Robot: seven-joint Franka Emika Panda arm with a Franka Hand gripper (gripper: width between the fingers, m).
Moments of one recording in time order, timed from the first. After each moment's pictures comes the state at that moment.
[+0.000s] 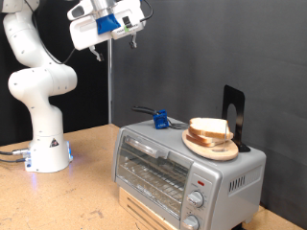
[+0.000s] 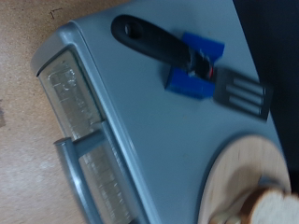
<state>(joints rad) 0.24 -0.71 -0.16 -2.40 0.25 1.89 1.20</state>
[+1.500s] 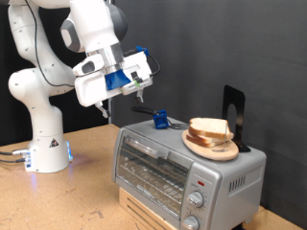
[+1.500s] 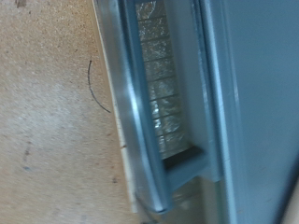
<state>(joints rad) 0.27 -0.44 -0.22 -2.53 0.21 2.36 0.86</state>
